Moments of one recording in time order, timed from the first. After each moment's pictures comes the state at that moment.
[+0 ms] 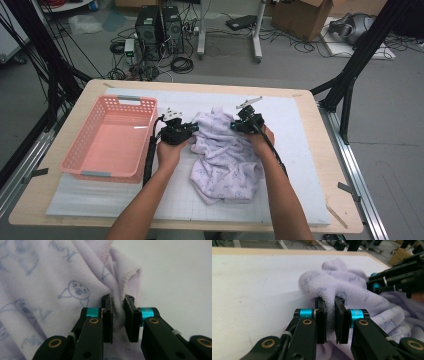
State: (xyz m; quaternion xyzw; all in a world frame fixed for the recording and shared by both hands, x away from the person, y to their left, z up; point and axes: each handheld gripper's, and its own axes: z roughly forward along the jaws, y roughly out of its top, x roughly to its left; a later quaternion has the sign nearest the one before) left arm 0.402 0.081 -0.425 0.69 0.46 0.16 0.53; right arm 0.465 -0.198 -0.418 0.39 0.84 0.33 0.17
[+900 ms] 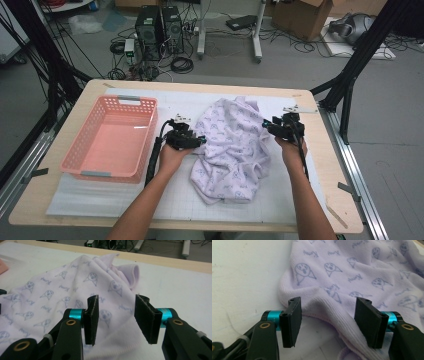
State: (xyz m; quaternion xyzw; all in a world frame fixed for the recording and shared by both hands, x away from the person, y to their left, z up) left arm 0.402 0.067 -0.442 0.76 0.46 0.12 0.45; right arm 0.404 -0.299 -0.394 0.50 0.72 0.43 0.22
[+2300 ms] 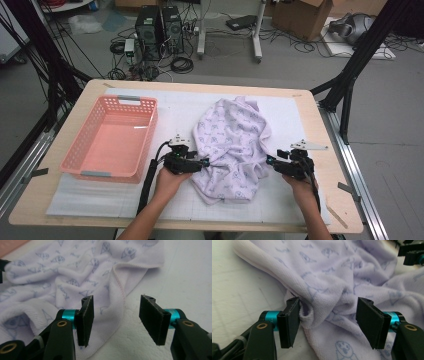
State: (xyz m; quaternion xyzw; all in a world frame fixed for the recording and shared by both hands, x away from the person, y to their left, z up) left arm 0.330 0.061 -0.448 0.77 0.44 0.05 0.47; right arm 0.313 -0.313 -0.431 0.48 0.75 0.43 0.17
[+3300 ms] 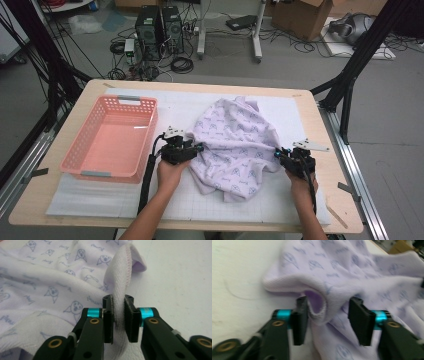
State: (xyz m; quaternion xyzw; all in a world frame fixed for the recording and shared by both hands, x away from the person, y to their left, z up) left arm 0.347 0.071 -0.439 0.72 0.48 0.11 0.49; right arm 0.316 -0.318 -0.433 0.51 0.72 0.41 0.24
